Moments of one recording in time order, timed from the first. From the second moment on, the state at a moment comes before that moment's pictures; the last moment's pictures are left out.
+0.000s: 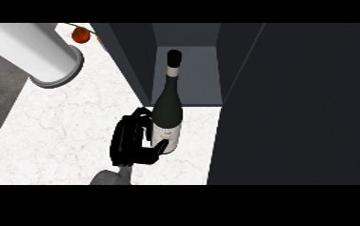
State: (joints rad) left arm -0.10 0.00 -0.31 -1.22 0.57 0.08 -0.45; right arm -0.09 -0.05 0.09 -2.45 -0.09 0.10 0.59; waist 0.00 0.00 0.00
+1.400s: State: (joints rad) left arm -0.49 0.00 -0.51 -0.78 0.96 0.26 -0.71; right arm -0.10 -0.04 0.07 -2.42 -0.14 0.13 0.57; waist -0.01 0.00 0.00
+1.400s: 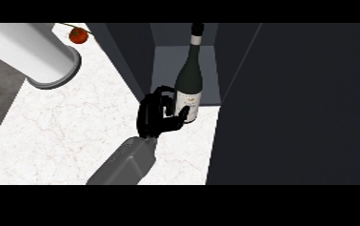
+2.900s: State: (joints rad) left arm -1.05 0.00 -0.37 -0.26 1.11 0.25 -0.61; right arm -0.07 -0.04 0.07 -2.37 -0.17 0.16 0.48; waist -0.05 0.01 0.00
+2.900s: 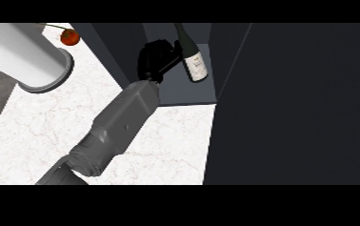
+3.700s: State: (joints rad) left arm -1.04 0.00 -0.43 -0.25 1.19 0.27 -0.62; right arm -0.11 -0.02 0.11 -2.32 -0.15 0.17 0.44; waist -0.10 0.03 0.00
